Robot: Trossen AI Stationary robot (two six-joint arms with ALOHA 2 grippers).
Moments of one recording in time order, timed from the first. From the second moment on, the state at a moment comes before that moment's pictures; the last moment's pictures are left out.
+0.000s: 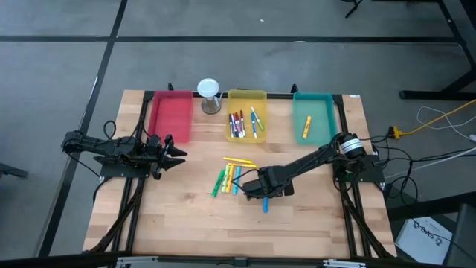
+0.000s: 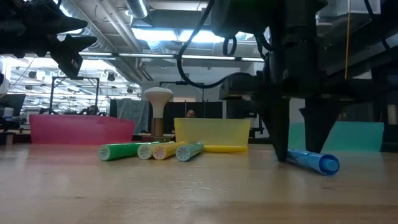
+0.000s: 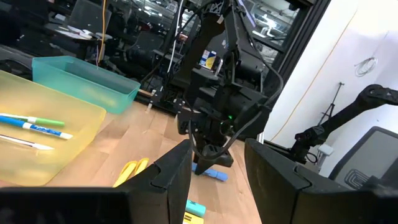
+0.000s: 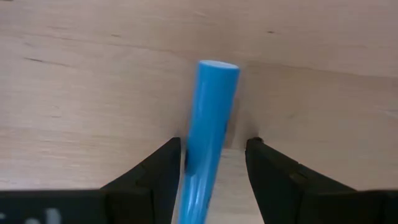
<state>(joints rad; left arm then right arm) -0.20 0.00 0.01 0.09 -0.17 -0.41 0.31 1.97 1.36 -0.86 0.00 1.75</state>
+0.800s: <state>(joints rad) -0.20 0.00 0.01 0.09 -0.17 -0.41 0.31 1.97 1.29 -0.78 0.00 1.74</state>
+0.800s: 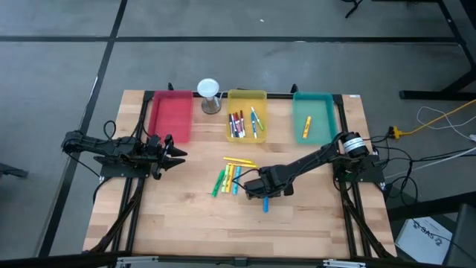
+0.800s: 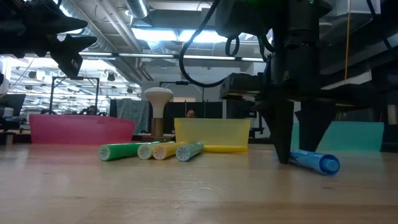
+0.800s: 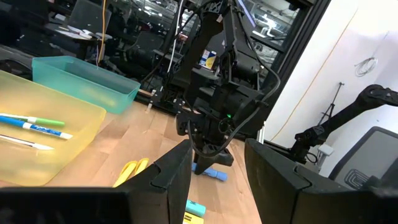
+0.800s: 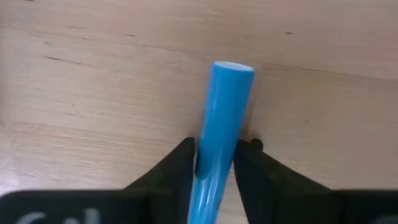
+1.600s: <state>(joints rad) -0.20 0.00 0.01 0.09 -0.17 -0.41 0.31 1.97 1.34 -0.85 0.01 1.68</state>
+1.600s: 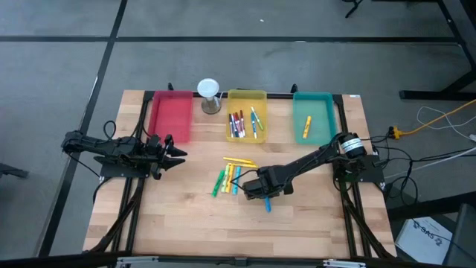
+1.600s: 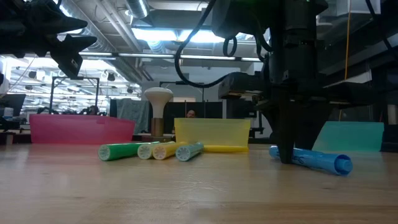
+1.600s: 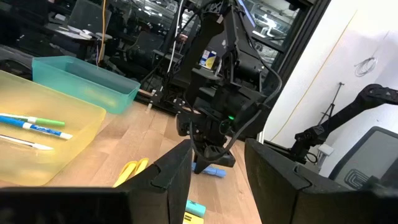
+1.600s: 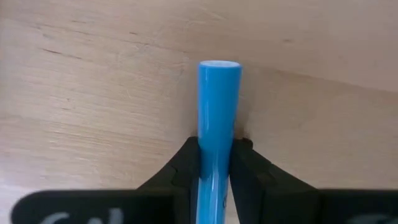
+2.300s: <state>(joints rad) -0.20 0.00 0.01 0.09 -0.17 -0.41 0.27 1.97 1.56 -1.22 0.06 1.63</state>
